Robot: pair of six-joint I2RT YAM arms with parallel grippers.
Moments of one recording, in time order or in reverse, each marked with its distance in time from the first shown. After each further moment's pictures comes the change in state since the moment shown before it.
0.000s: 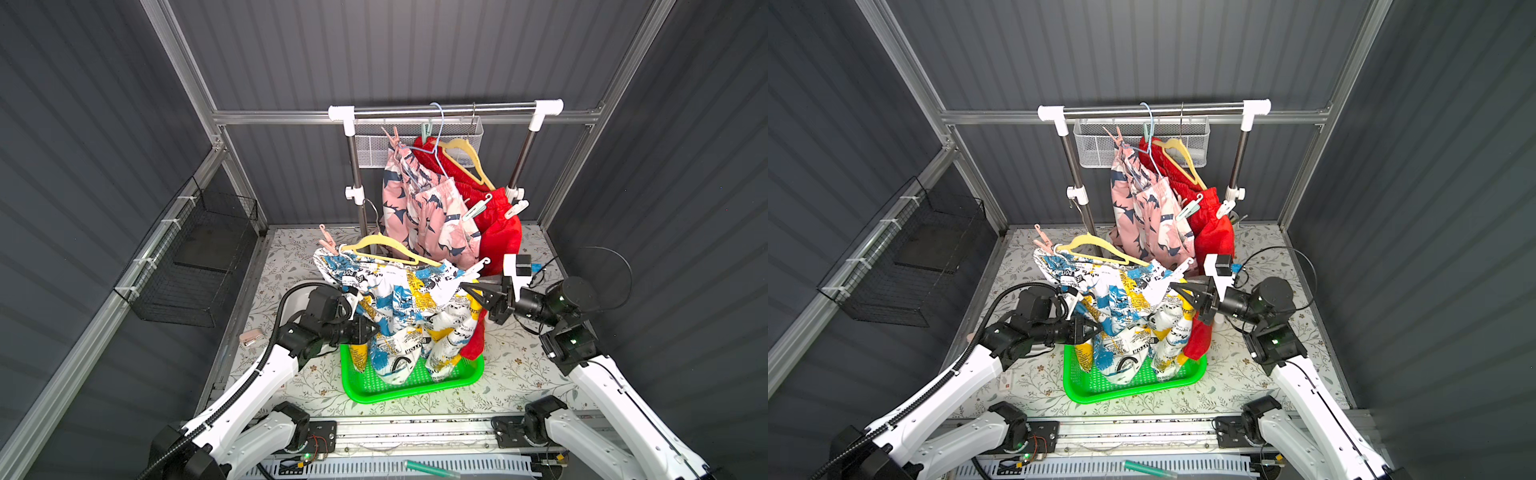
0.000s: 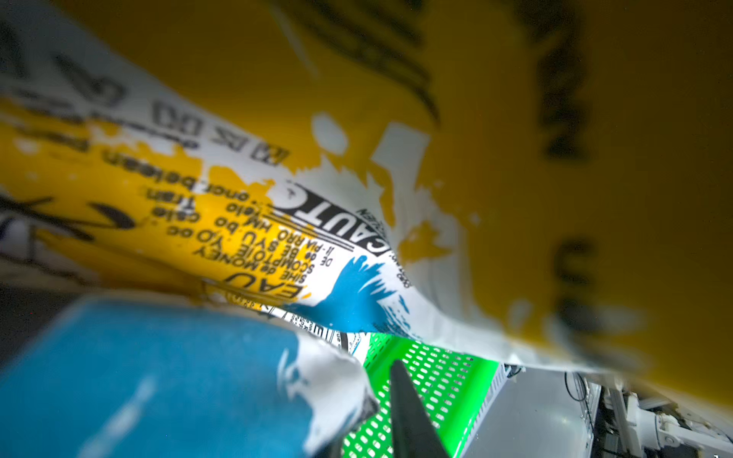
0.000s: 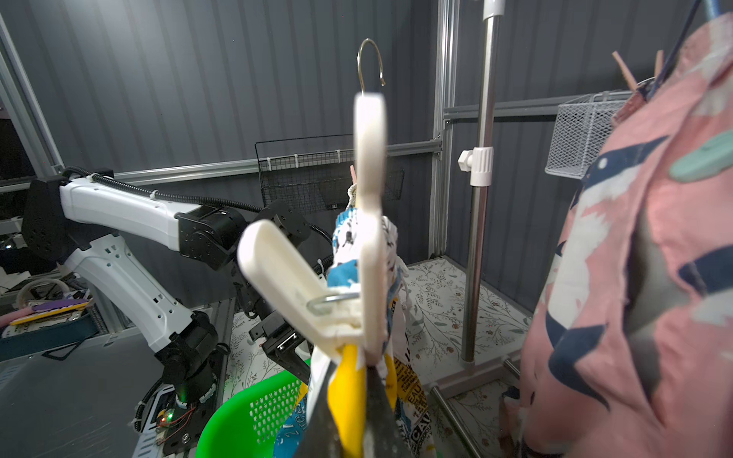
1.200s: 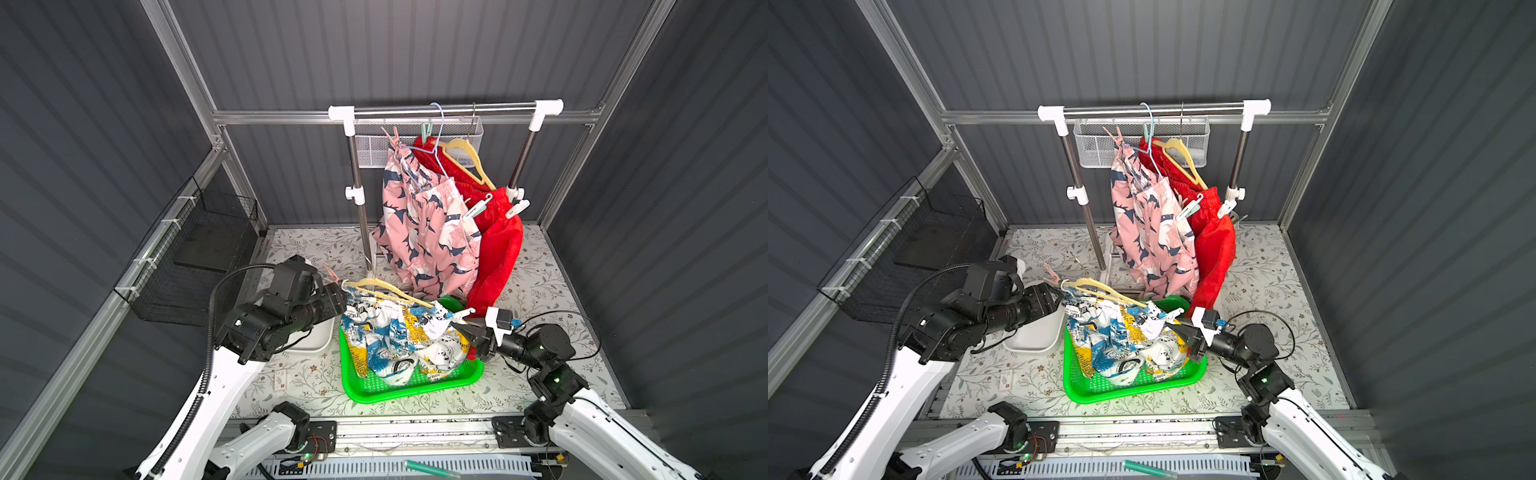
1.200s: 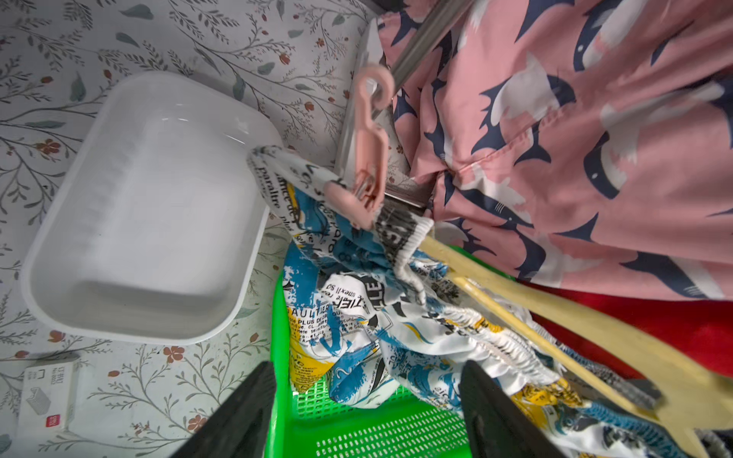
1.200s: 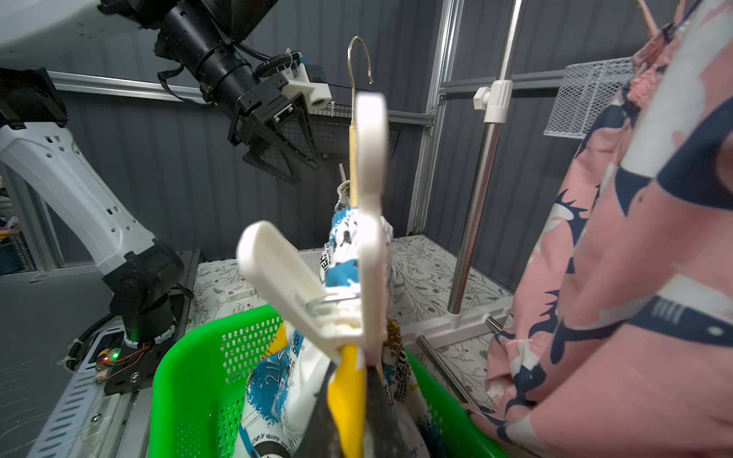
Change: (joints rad) left arm 0.000 0.005 0.628 -0.639 -0.558 -0.277; right arm 0.206 -0.222 -0.408 0.127 0.274 -0.225
